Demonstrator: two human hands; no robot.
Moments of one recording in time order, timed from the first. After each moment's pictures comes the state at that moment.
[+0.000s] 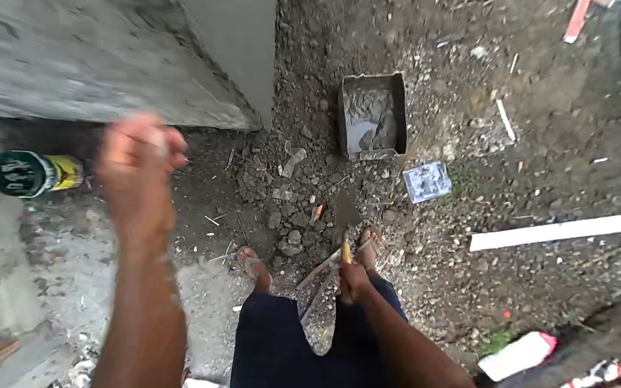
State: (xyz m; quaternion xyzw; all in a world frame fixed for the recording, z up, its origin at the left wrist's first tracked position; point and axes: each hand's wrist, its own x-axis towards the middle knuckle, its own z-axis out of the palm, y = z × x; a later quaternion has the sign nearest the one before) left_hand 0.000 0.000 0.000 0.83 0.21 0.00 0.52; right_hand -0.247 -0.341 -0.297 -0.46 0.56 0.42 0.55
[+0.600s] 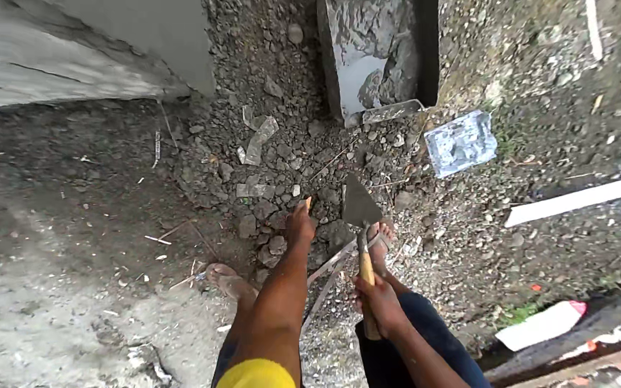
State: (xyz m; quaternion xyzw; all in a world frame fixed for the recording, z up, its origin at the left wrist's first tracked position) left_hand -0.139 -0.216 -0.567 0.82 0.16 -0.52 0.18; right_hand -0.261 -0.397 -0.405 -0.46 0.57 0.40 0.55
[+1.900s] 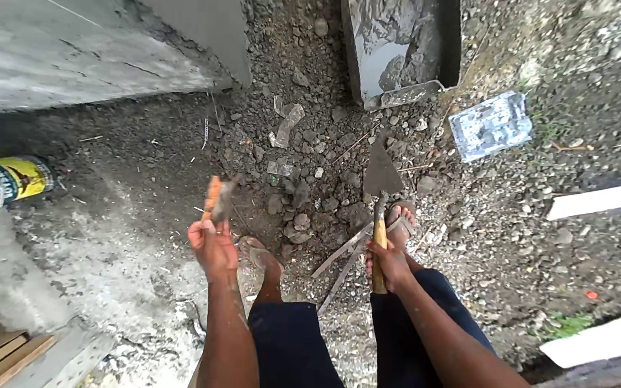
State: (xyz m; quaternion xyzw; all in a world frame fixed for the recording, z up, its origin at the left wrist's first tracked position) left_hand -0.180 -0.018 -0.322 0.60 0.40 0.16 0.68; right_hand -0.261 -0.395 -0.396 -0.44 0.53 0.37 0.63
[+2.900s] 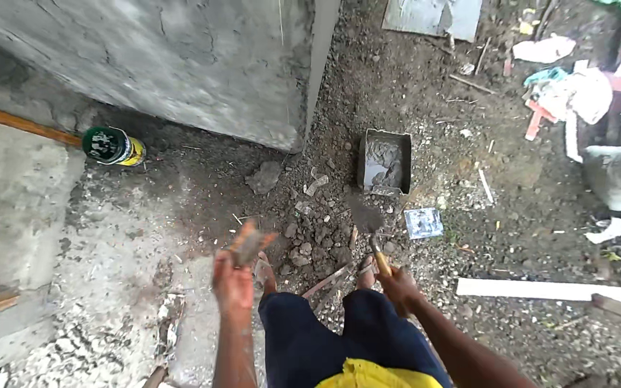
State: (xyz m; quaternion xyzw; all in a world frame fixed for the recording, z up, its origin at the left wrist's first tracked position) left_hand -0.283 0.015 -0.010 0.39 0.45 0.23 0.77; right_hand -0.223 -0.397 -0.133 -0.72 0.29 0.48 0.40
